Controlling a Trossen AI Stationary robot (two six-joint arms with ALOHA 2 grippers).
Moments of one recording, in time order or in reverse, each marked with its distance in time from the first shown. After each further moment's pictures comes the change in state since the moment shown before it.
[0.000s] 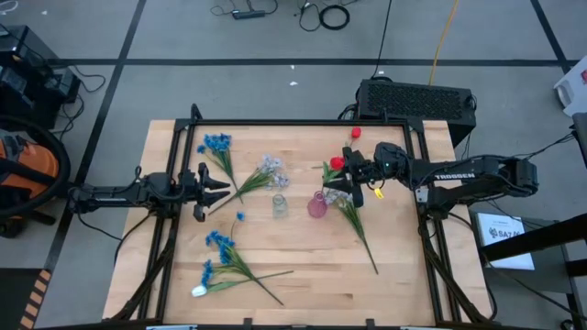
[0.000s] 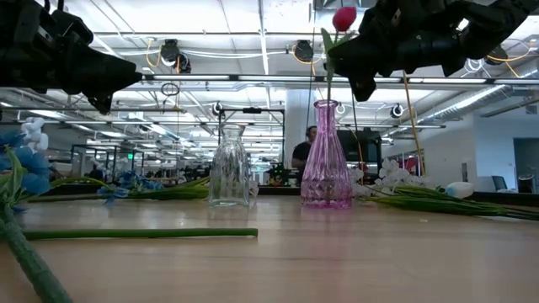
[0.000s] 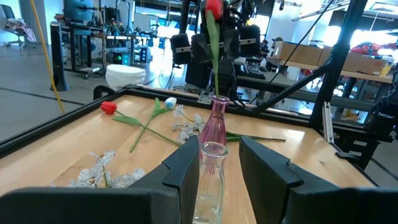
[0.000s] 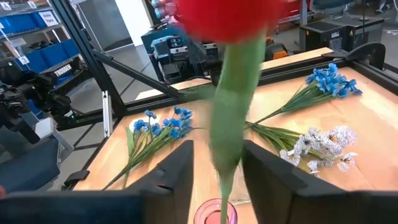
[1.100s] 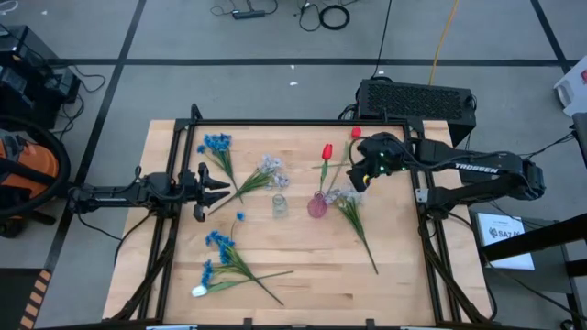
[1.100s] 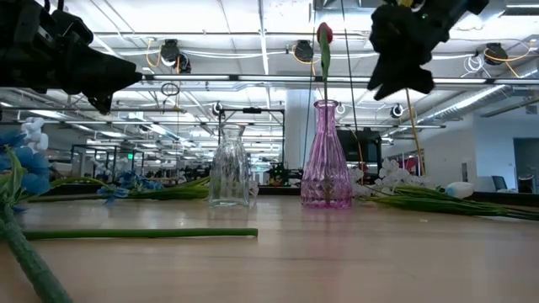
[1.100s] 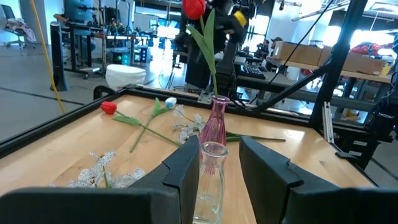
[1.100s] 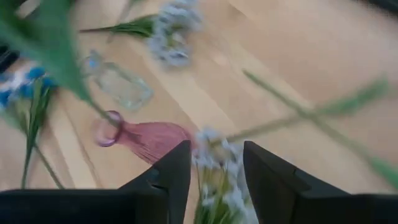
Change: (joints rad) left arm 0.000 0.000 0.000 0.000 0.000 0.000; right arm 0.000 -0.085 0.394 -1.176 0.394 0.364
